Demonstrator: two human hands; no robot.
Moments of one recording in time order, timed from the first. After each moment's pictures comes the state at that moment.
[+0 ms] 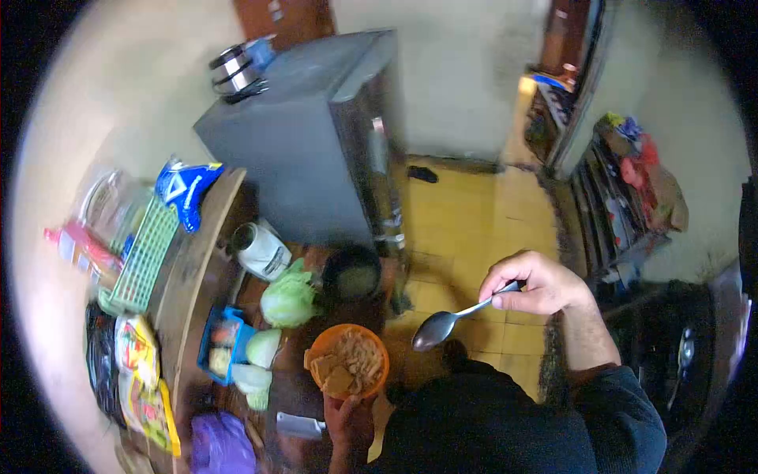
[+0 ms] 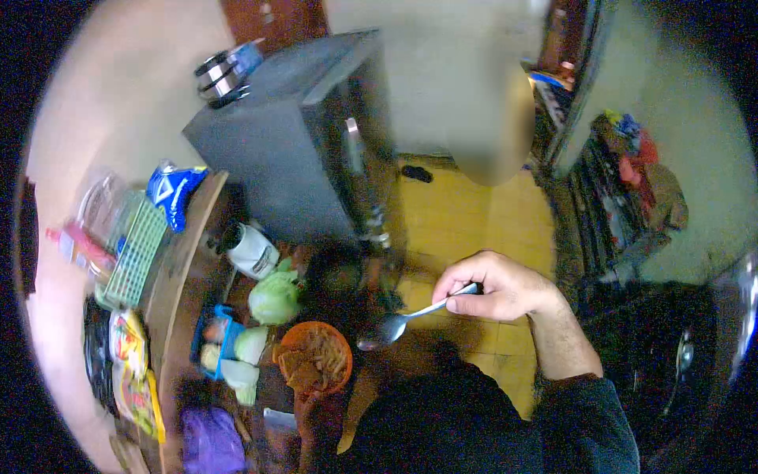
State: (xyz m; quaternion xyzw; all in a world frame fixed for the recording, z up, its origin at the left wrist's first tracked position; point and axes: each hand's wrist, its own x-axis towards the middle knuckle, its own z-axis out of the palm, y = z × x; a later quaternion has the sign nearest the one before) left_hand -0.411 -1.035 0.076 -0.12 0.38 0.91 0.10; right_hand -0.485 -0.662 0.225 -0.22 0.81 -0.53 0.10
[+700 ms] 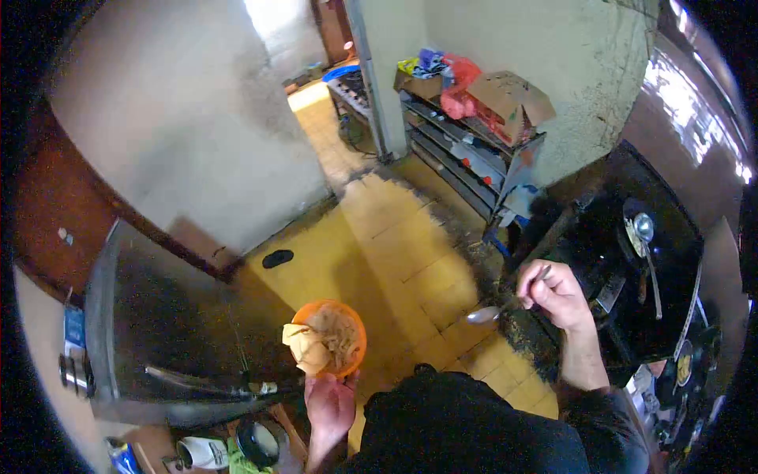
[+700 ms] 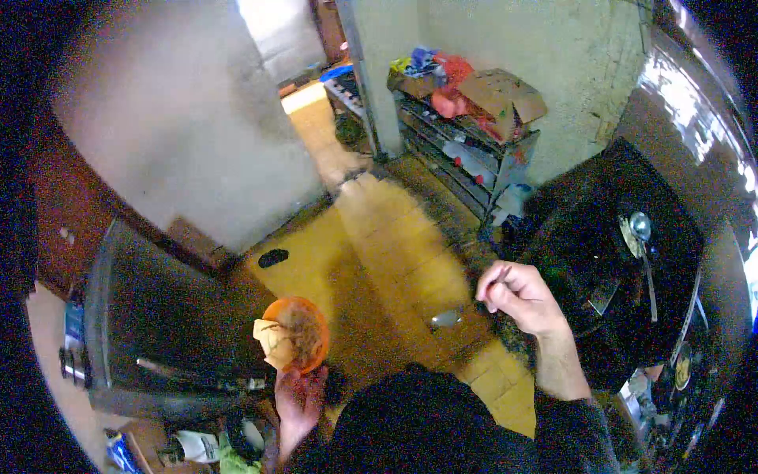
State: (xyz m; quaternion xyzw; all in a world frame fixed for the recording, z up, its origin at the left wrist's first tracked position) left_hand -0.581 -0.553 0.096 0.06 0.39 0.80 0.45; right_hand -0.286 -0.270 0.171 0.19 0.69 -0.63 -0.31
